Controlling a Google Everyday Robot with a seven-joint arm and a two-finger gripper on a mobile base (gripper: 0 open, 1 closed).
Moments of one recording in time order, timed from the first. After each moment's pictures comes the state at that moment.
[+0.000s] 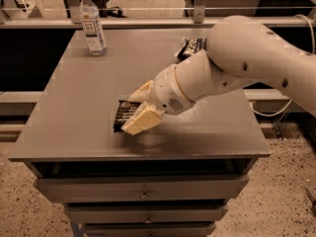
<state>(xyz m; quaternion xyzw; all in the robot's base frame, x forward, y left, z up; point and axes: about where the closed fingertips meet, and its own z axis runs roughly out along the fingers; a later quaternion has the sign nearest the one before) 0.481 0.042 0.871 -0.61 0.67 0.25 0.34</state>
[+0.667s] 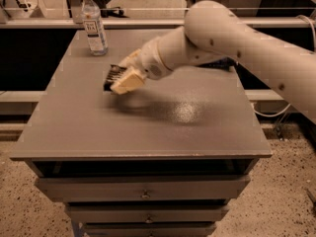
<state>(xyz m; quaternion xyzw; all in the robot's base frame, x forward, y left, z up) 0.603 0.074 0.884 -0.59 0.66 0.24 0.40</state>
